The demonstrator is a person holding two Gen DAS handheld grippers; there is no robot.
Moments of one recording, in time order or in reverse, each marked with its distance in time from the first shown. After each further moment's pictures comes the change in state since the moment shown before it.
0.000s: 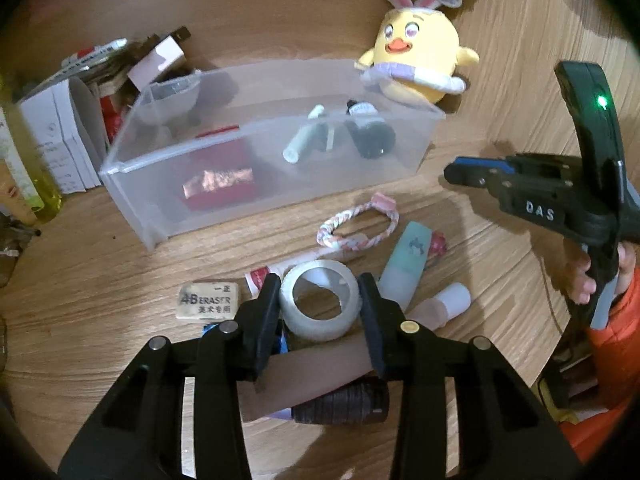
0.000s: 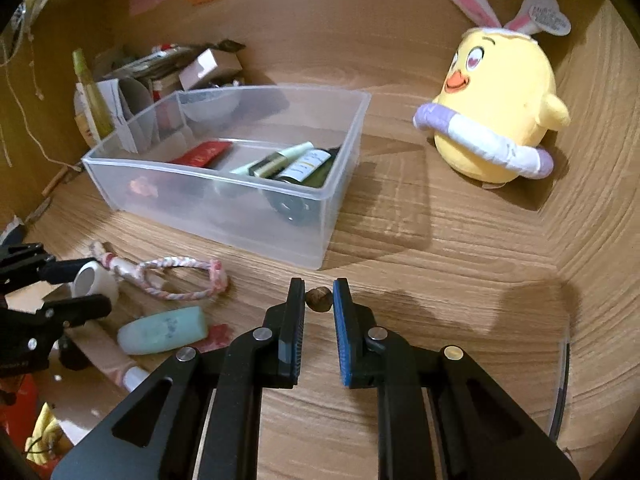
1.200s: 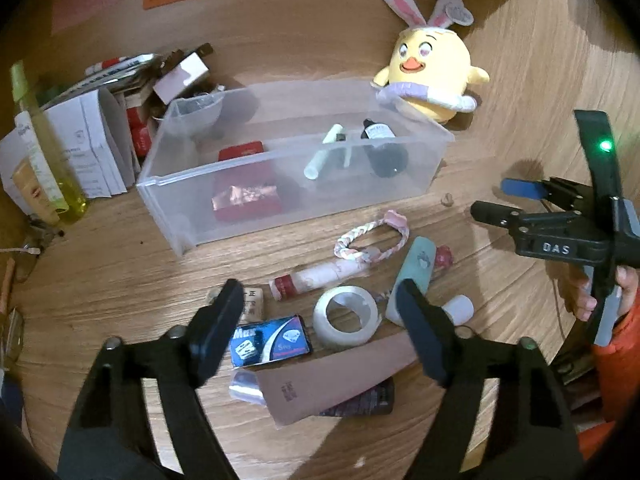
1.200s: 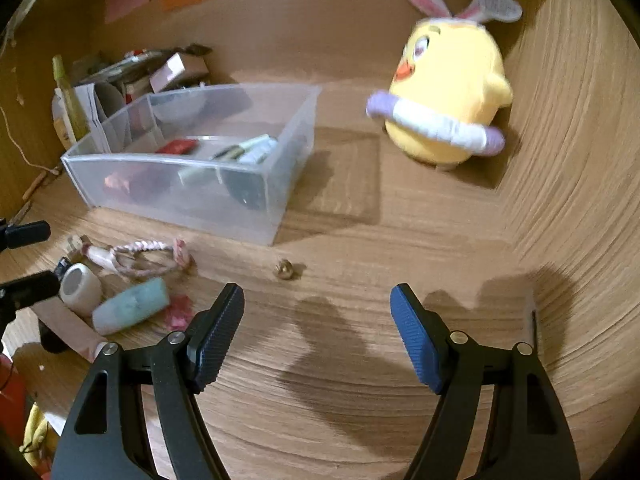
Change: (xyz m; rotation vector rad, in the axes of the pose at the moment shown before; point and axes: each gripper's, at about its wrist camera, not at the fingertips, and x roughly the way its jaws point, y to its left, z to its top) left arm -0.011 0.001 0.001 -0.020 -0.035 0.053; right arm 0.001 -0.024 -0.018 0.056 0.033 -0.084
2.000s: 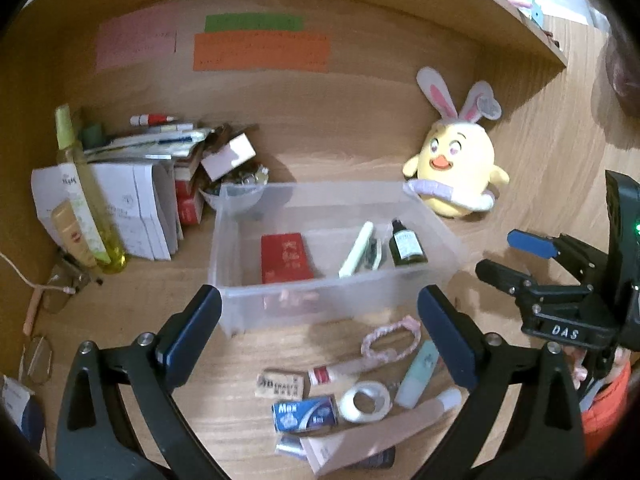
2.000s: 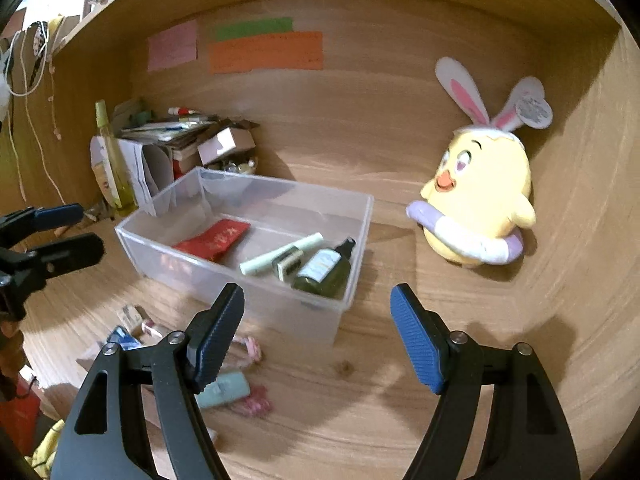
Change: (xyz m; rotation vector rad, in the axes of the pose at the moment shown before) left arm -0.047 0.031 0.048 -0.106 -0.195 0.043; right arm -0.053 0.045 0.044 -0.067 -0.210 0.036
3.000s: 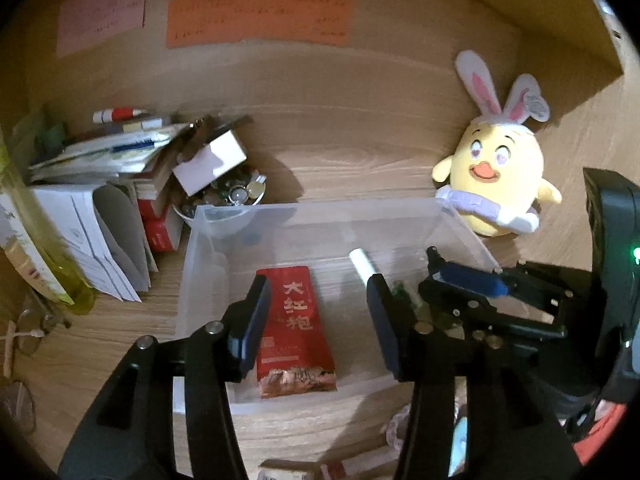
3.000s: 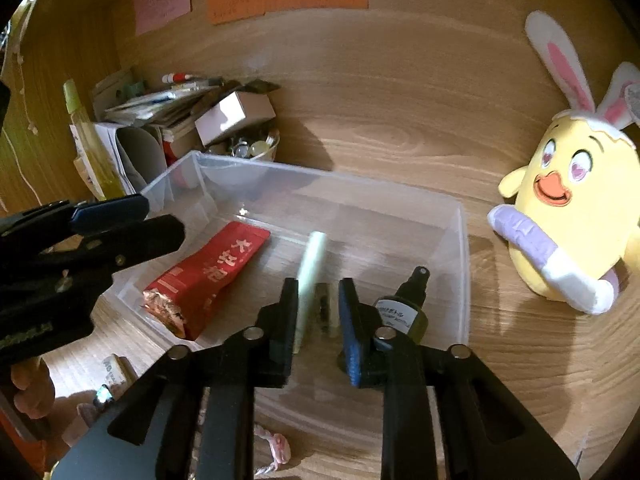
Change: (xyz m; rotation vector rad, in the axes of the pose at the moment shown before) left arm 0.089 0.012 0.049 -0.013 0.048 0.030; right arm 0.106 0.025 0.049 -0.010 0.113 0.108
